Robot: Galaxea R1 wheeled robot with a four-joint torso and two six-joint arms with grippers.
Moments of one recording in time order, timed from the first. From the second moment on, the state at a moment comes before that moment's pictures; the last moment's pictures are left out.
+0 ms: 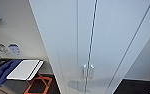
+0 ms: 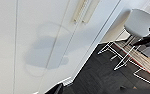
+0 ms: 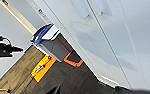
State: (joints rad) left arm 0.89 2.03 -1.21 0.35 -0.17 0.05; right arm -0.88 2.06 -1.24 -0.38 0.14 0.10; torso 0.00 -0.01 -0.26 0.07
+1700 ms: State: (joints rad) left arm 0.52 2.30 -1.33 0.32 0.11 -0.02; right arm -0.44 2.19 -1.23 -0.29 -0.10 0.11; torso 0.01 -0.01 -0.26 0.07
